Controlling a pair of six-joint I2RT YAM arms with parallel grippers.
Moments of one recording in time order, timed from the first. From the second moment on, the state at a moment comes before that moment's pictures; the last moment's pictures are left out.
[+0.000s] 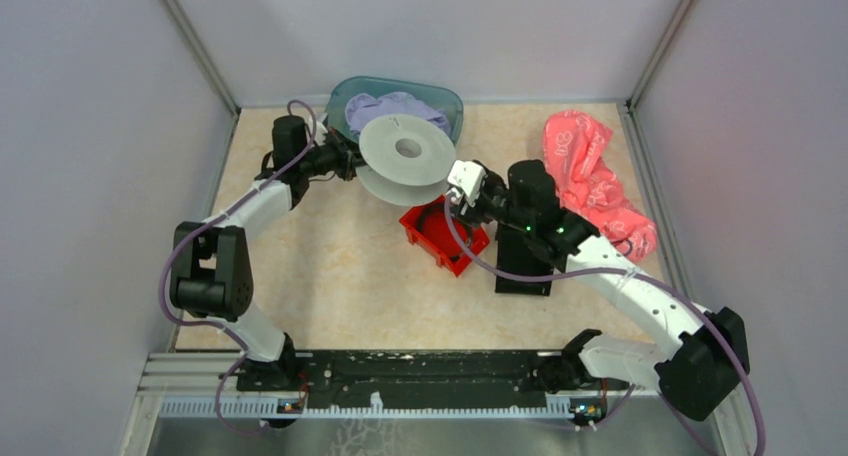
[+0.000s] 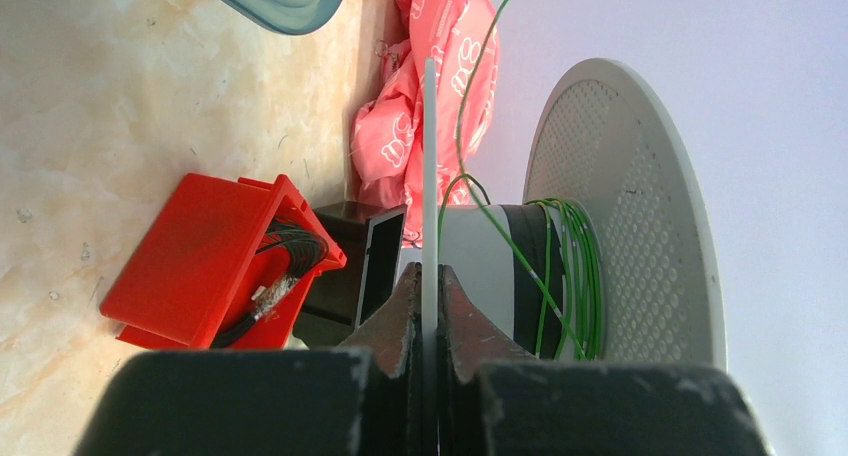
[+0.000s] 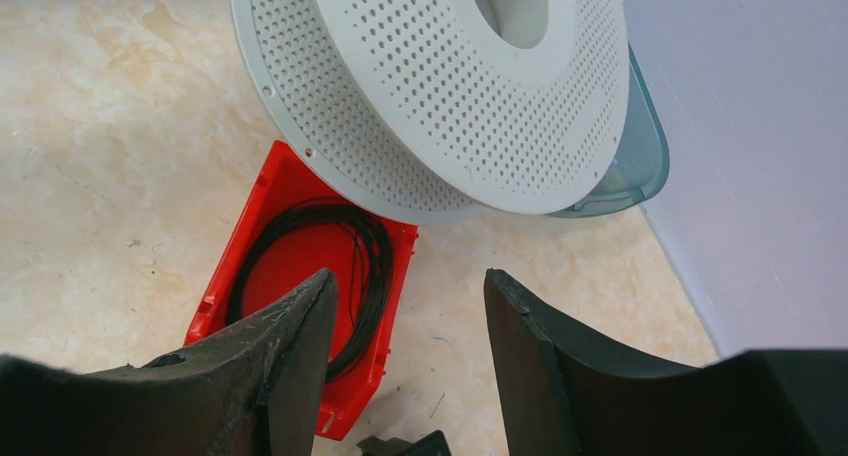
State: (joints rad) left arm -0.15 1.65 1.09 0.20 0.76 -1.24; right arm 0.63 1.12 0.91 -0.10 -0.28 -0.57
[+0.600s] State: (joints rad) left arm -0.22 1.59 1.36 -0.27 0.46 -0.64; right arm 0.44 1.19 1.08 -0.12 -0.38 -0.24
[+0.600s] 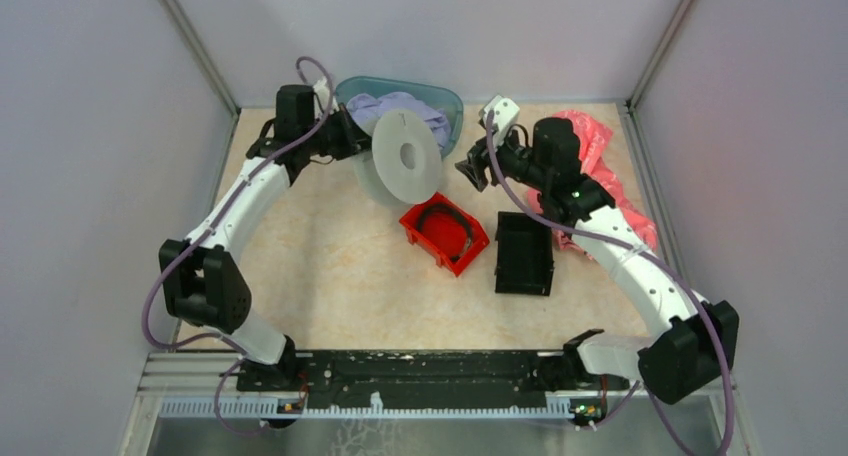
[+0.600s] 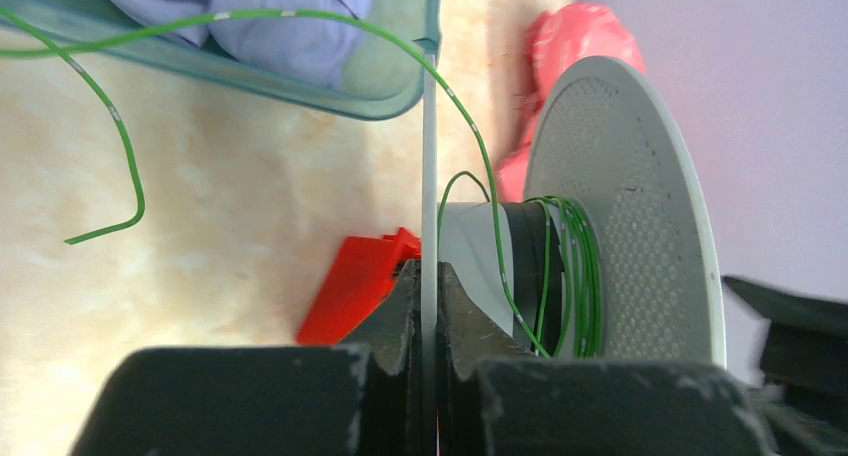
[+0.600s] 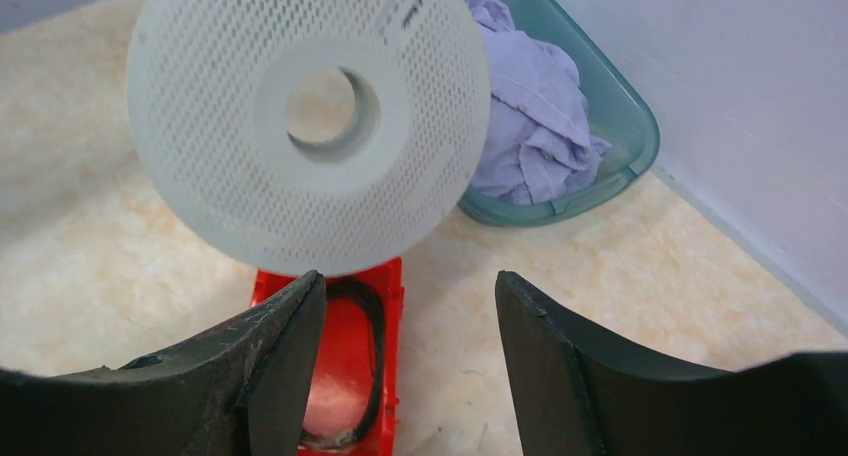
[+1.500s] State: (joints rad) left arm -0.55 1.59 1.61 -0.63 0.09 0.09; right arm 0.34 1.47 1.38 -0.15 -0.54 0.15
